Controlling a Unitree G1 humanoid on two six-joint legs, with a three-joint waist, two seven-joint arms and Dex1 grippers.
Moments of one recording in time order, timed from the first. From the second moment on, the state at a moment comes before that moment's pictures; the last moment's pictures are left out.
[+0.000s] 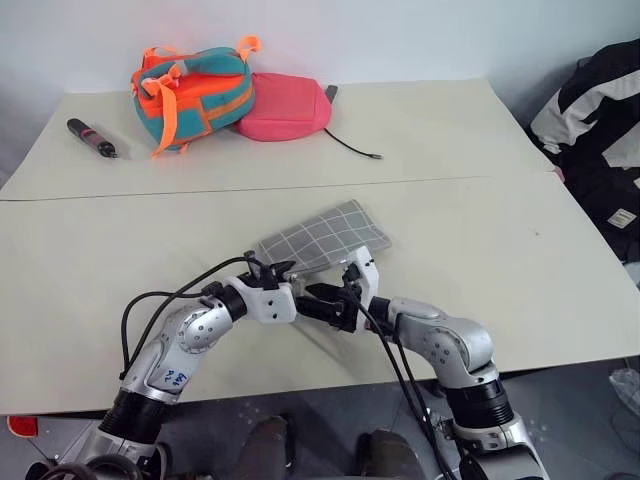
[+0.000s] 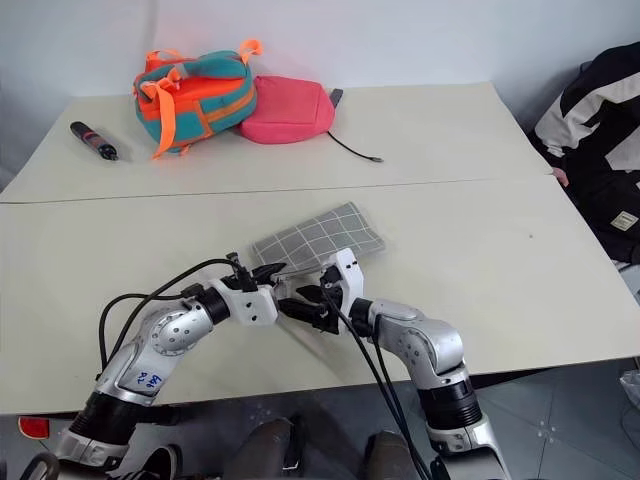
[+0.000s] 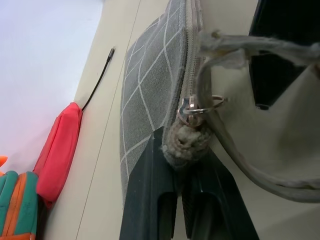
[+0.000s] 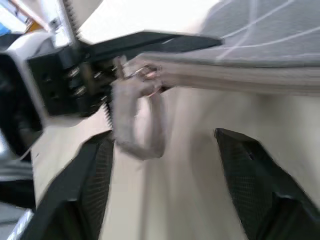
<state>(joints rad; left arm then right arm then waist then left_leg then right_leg) -0.26 0.52 -0.18 -0.06 0.52 -0.26 -0.36 -0.39 -0.12 0.14 -0.16 0.56 0.91 0.56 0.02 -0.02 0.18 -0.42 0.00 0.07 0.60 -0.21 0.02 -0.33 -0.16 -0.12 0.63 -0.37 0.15</state>
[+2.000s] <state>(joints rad) -0.18 0.61 -0.10 -0.08 0.28 -0.25 -0.44 -0.50 -0.63 0.04 0.06 0.37 0.52 0.92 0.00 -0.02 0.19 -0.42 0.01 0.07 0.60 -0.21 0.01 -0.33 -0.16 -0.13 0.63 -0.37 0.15</state>
